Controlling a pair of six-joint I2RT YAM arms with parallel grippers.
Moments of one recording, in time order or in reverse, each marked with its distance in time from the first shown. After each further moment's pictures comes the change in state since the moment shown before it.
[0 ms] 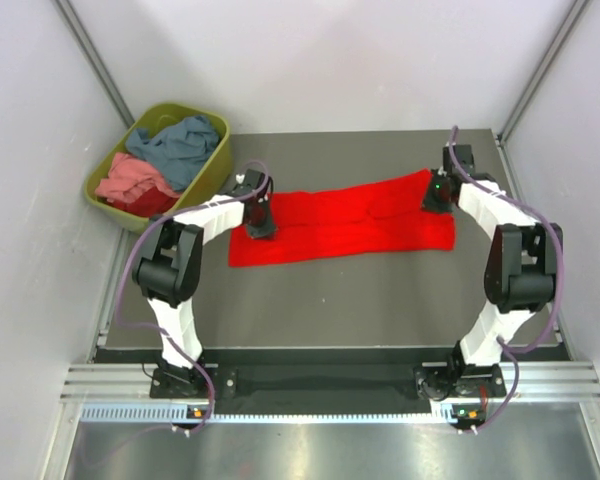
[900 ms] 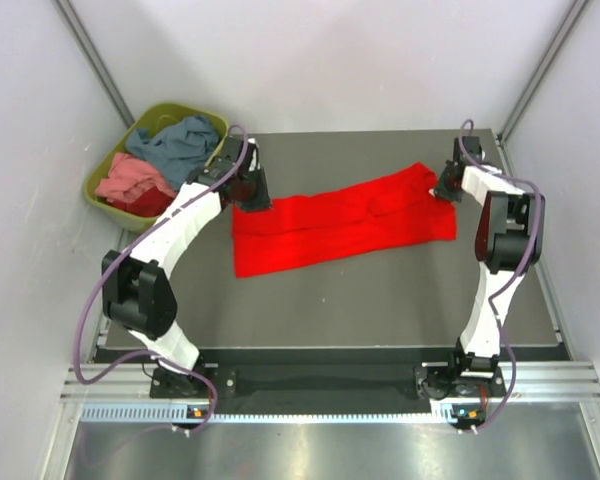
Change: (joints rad) left arm -0.009 -0.282 0.183 -0.250 0.065 0.061; right arm -0.123 0.349 0.253 0.051 0.081 0.033
